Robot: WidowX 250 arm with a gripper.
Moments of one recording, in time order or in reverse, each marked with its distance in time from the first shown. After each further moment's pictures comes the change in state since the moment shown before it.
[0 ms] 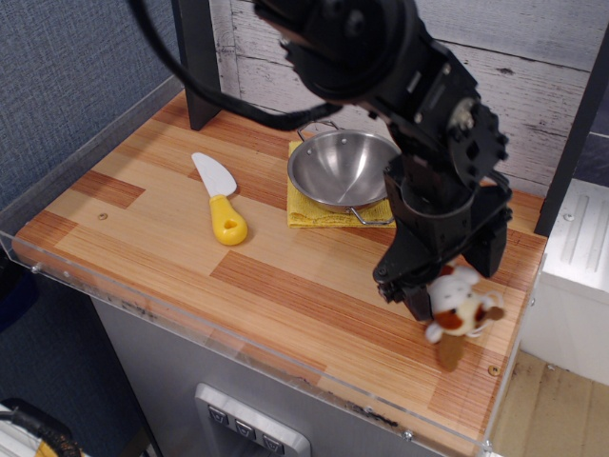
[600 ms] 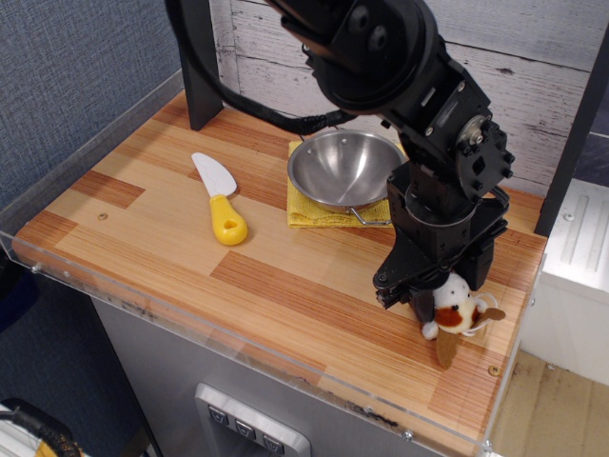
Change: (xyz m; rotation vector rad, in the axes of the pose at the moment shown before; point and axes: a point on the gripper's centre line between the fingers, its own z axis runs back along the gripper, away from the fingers) arm 0.002 0.005 -0.009 0.051 -0.025 0.006
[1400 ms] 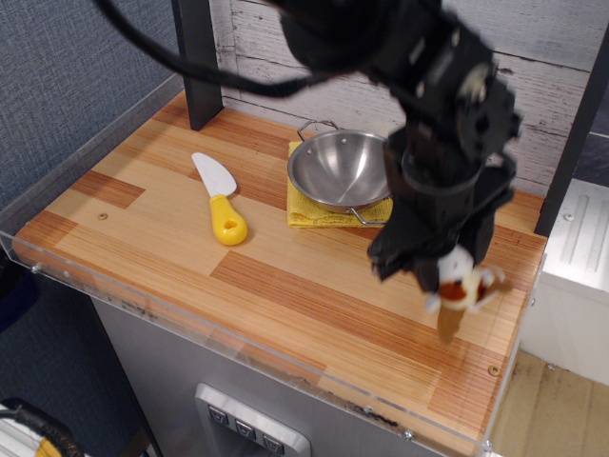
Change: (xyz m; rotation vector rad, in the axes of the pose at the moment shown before) arm 0.002 -0.007 0.049 -0.054 -0.030 -0.014
